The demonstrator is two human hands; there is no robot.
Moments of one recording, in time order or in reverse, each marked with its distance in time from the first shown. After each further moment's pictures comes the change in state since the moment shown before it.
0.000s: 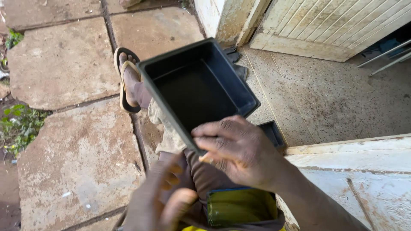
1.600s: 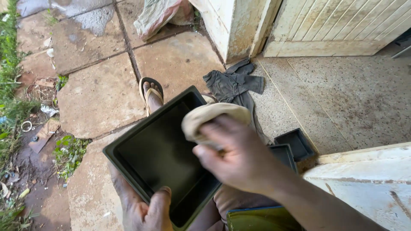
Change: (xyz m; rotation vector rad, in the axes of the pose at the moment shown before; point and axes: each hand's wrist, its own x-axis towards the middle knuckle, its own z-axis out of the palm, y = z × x) left_hand 0.056 0.028 -0.046 -0.689 0.697 -0.596; right_hand 0.038 0.002 0.011 0.282 0.231 0.282
